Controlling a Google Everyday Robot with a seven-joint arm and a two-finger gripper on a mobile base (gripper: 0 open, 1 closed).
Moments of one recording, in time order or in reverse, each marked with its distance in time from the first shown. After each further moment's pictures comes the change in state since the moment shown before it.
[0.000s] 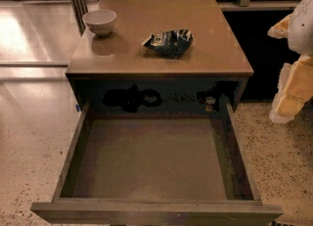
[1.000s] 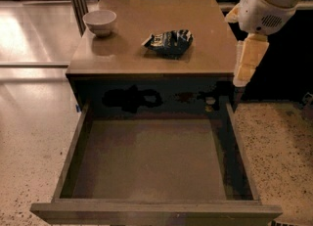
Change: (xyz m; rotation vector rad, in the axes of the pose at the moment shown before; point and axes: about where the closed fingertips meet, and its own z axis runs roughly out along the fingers) arm -0.053 -0.096 0.065 -0.016 -0.048 -0.182
